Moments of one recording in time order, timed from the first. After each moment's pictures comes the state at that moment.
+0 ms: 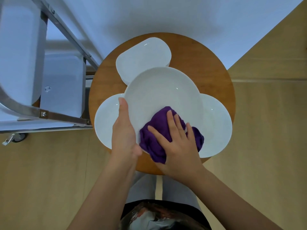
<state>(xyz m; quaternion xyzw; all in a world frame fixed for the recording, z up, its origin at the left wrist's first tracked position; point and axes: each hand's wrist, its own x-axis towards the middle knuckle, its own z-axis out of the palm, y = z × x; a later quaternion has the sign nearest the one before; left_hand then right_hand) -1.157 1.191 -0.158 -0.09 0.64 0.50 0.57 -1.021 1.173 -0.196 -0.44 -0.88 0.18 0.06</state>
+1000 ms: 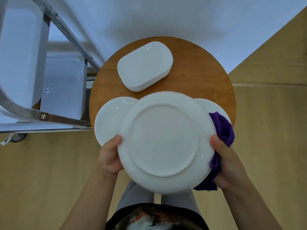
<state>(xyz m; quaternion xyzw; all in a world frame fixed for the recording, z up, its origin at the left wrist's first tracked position) -1.204 1.147 -0.202 -0.07 0.39 0.55 0.73 -0.967 1.193 -0.163 -0.46 -0.11 0.80 0.36</state>
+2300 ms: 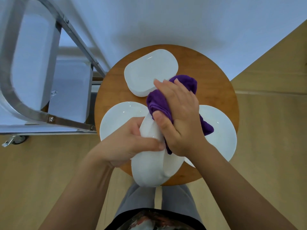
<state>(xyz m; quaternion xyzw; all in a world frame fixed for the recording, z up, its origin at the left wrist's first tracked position) -1.208 1.193 -0.116 0.36 0.52 0.29 0.72 -1.069 1.246 -0.142 -0.44 -0.79 0.30 0.31</state>
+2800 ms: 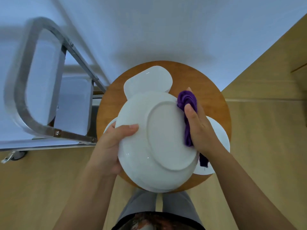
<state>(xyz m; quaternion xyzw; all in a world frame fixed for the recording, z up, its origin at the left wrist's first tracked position) -1.214 1.182 -0.098 0.16 0.46 0.52 0.70 -1.031 1.259 -0.126 -0.54 -0.59 0.53 0.29</state>
